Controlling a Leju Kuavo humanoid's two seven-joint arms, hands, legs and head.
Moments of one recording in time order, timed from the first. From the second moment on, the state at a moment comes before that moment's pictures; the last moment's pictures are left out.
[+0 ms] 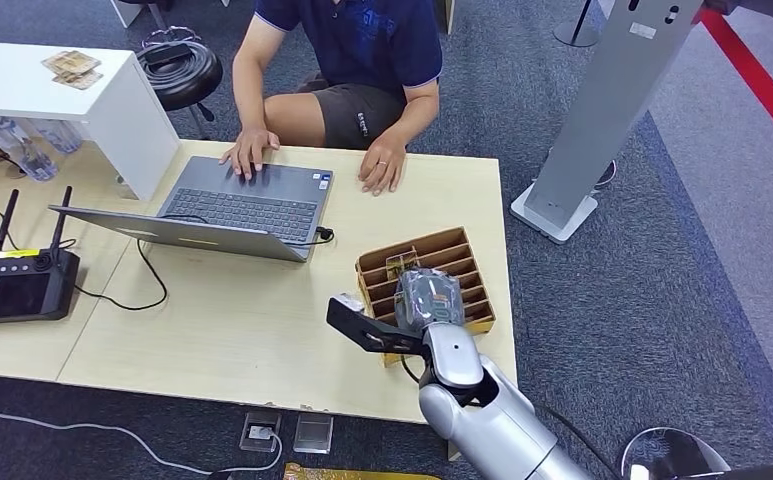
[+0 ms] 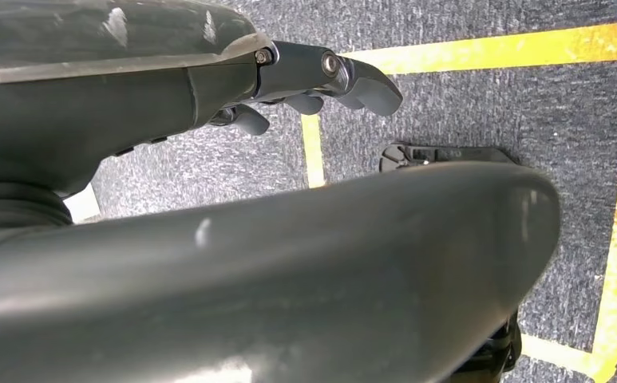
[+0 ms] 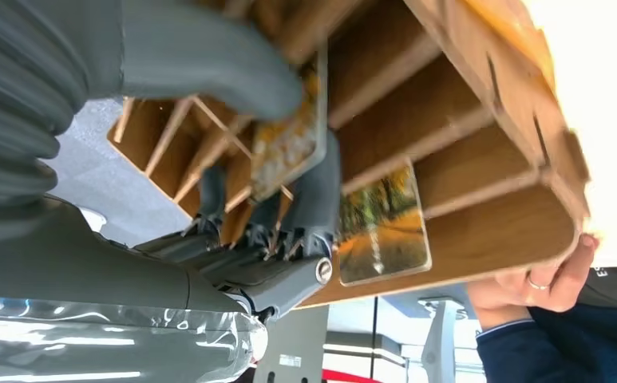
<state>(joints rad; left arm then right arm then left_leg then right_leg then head) -0.11 0.01 -1.13 -0.21 1.30 0.09 0.05 -0.49 0.06 0.78 -1.14 0.87 -0.03 0.43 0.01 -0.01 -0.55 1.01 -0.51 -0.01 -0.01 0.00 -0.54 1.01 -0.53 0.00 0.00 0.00</state>
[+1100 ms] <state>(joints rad) -0.11 0.01 -1.13 -0.21 1.30 0.09 0.03 -0.49 0.04 0.78 -1.20 0.91 -0.04 0.47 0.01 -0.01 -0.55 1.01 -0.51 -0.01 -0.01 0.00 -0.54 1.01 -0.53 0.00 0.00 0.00</state>
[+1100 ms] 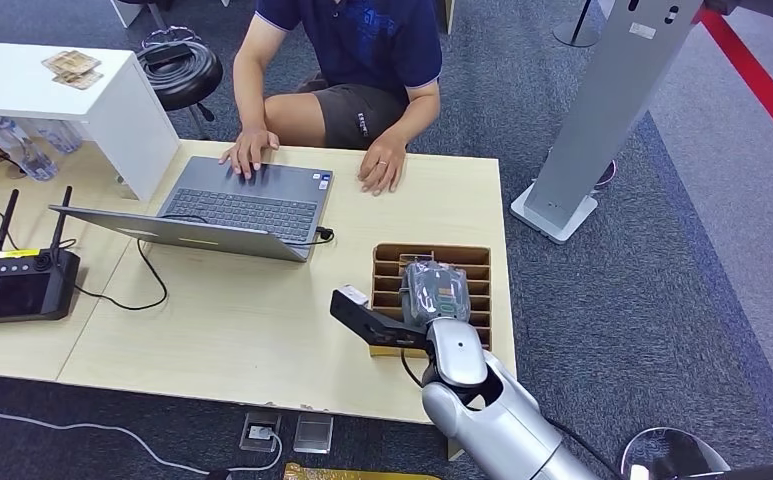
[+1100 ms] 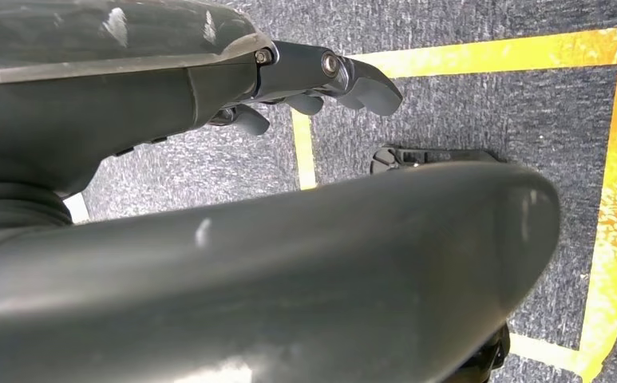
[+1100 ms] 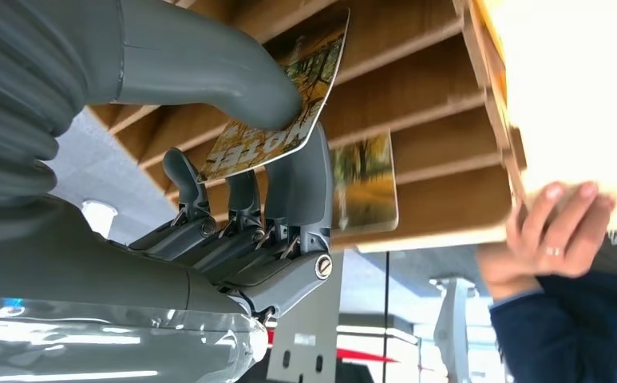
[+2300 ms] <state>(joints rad) -0.13 0.00 -1.13 -0.21 1.26 0.08 0.04 -0.83 0.05 0.80 -1.15 0.84 -0.10 0.31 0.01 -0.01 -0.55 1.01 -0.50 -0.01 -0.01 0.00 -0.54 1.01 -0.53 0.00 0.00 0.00</state>
